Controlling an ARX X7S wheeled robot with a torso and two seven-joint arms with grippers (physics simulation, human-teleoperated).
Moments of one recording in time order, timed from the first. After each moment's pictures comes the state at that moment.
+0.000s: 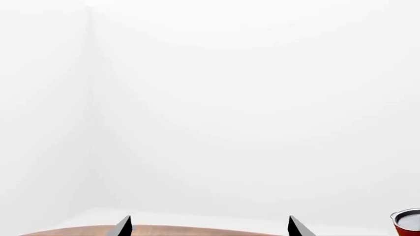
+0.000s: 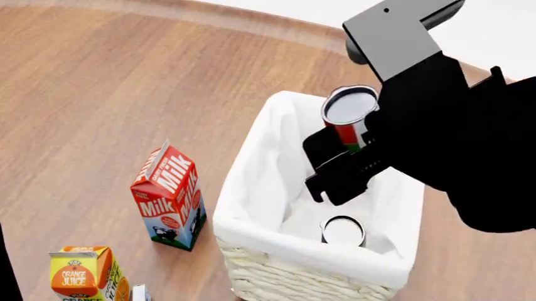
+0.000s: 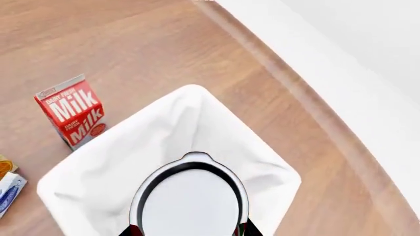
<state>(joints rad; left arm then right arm) -1.18 -1.19 1.69 0.99 -0.57 0.19 -1.43 1.55 0.70 -0.79 -0.03 1.47 1.37 0.46</state>
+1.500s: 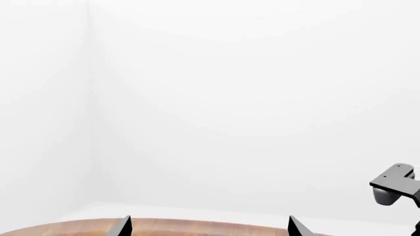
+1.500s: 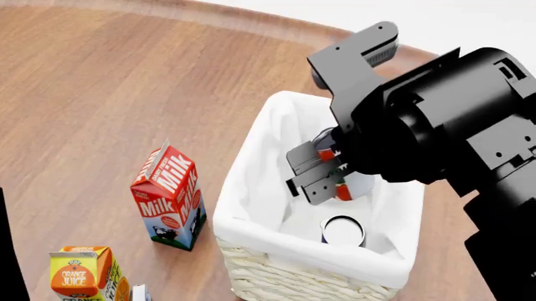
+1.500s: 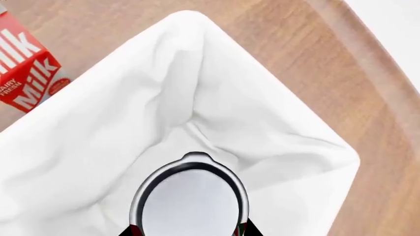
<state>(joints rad) -1.14 -1.18 1.66 0.95 -0.57 0.20 -1.41 1.61 0.38 -1.15 0.58 1.16 1.22 0.13</state>
